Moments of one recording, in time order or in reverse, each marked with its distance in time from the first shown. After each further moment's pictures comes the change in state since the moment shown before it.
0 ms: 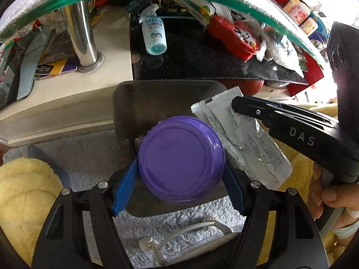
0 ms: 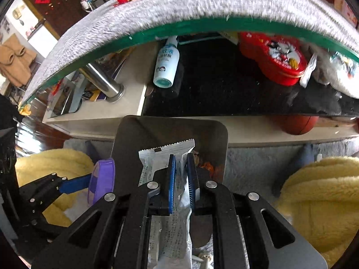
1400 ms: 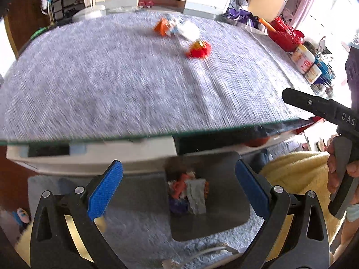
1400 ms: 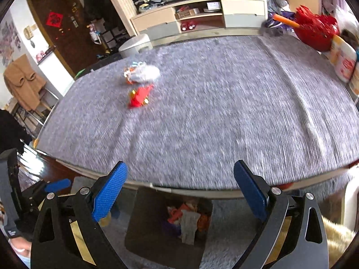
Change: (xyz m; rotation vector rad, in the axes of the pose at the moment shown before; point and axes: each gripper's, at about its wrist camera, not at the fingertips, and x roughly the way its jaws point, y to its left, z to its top) left arm -0.112 0.039 0.078 -0.026 -0.225 0.106; right arm -0.099 0.014 0.110 -0.041 -0.240 0.011
